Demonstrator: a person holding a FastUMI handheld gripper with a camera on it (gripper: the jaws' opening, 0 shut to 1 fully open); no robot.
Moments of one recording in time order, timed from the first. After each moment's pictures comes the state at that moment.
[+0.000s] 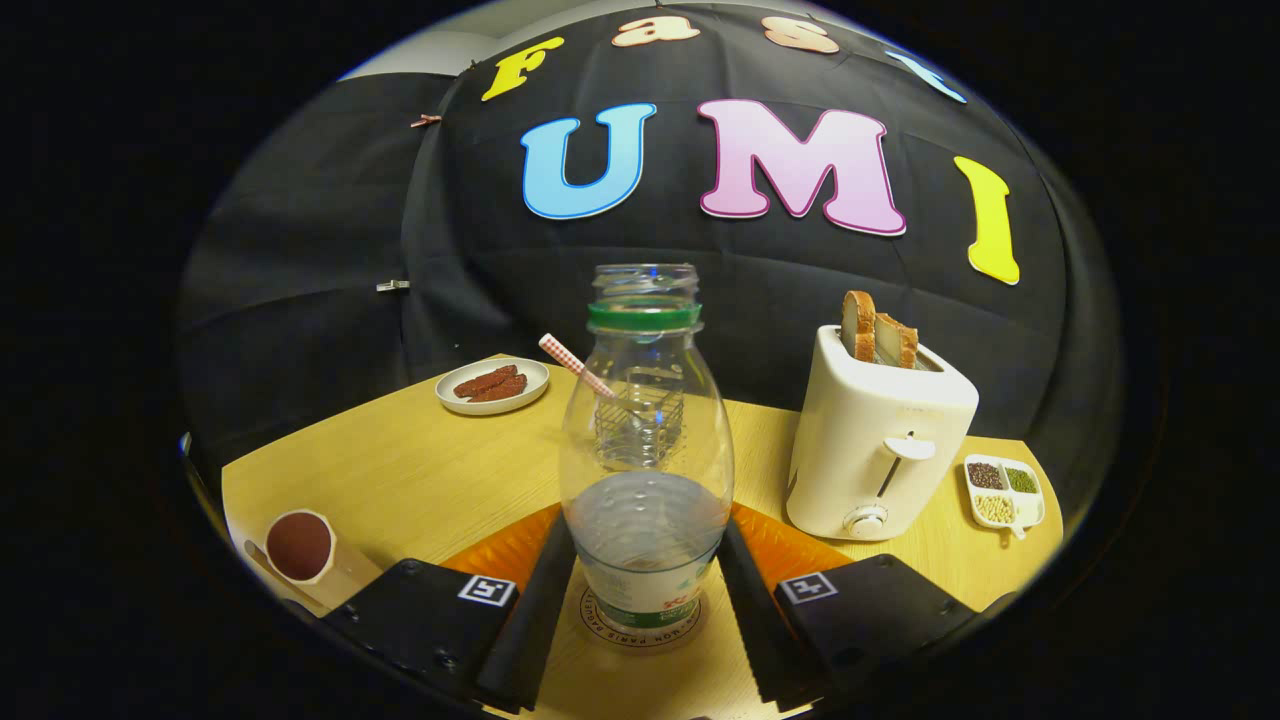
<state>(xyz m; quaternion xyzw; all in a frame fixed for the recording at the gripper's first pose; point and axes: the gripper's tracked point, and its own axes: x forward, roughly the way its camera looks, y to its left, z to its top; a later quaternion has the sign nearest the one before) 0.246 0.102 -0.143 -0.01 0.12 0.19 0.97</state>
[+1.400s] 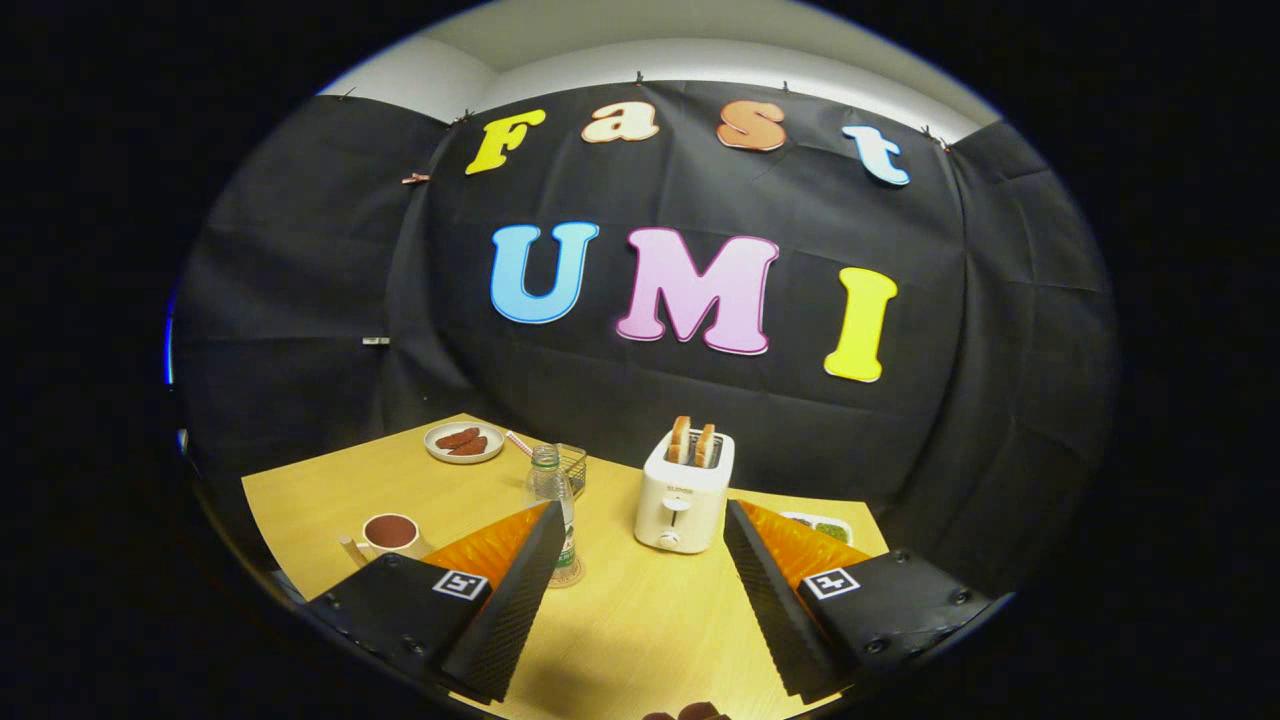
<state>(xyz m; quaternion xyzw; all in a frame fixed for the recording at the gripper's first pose) 0.056 -0.065 0.027 -0.04 0.01 0.09 1.00</state>
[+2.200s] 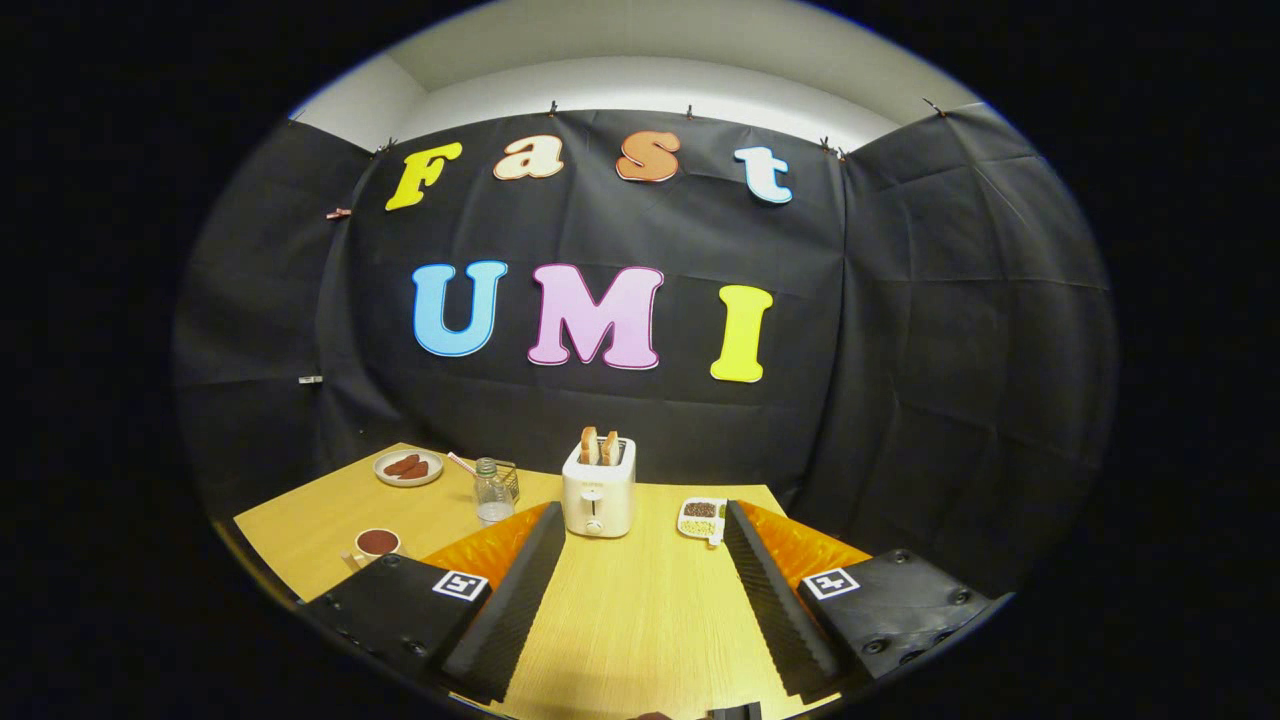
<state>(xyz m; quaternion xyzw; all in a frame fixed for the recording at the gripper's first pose) -0.041 -0.119 0.057 0.00 0.00 -0.03 1.00</state>
